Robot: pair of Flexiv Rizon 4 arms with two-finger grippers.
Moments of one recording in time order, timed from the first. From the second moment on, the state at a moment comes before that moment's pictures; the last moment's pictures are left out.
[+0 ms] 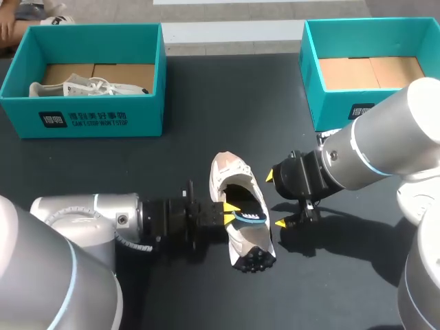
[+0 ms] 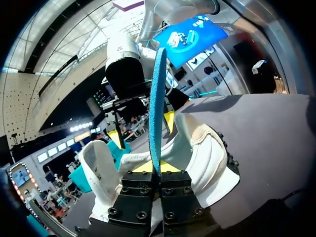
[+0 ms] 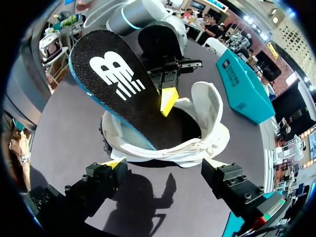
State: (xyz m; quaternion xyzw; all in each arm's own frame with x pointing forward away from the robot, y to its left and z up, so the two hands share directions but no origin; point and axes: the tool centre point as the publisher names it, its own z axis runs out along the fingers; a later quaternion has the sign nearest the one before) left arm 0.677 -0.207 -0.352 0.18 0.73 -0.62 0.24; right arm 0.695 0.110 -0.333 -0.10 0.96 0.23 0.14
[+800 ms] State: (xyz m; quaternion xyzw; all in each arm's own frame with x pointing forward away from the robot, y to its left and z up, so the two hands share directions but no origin) left arm 0.654 -0.218 -0.329 0.22 0.71 -0.63 0.23; right arm 0.695 0.110 -0.333 -0.10 0.96 0.23 0.14
